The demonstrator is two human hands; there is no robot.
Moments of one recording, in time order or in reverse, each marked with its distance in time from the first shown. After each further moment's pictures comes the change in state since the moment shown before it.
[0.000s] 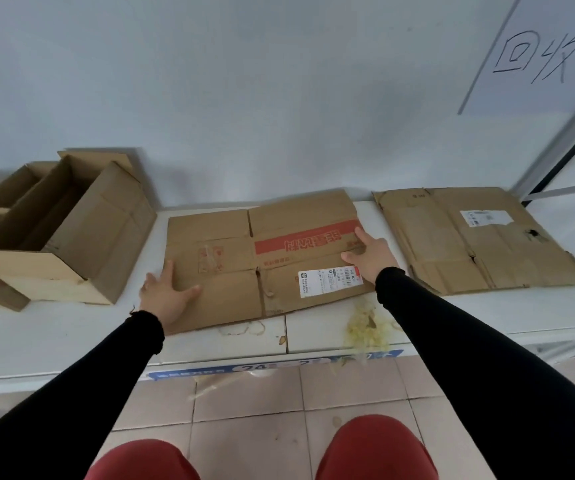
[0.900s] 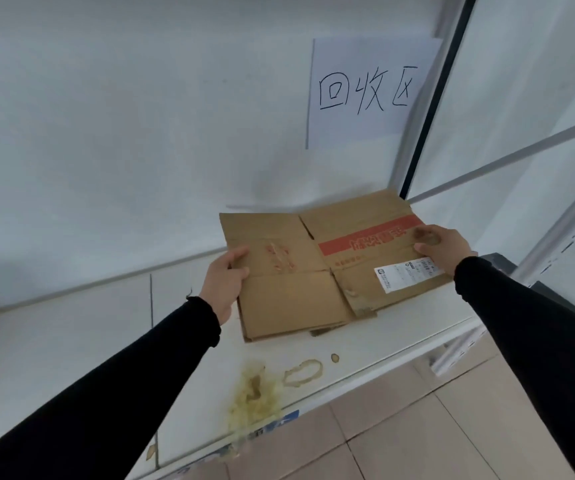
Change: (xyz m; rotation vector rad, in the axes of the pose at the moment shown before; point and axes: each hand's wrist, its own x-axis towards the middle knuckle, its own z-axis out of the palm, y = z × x) left_hand -0.043 0.338 0.155 -0.804 -0.403 0.292; right_hand 0.018 0.227 -0.293 -0.017 0.396 0.263
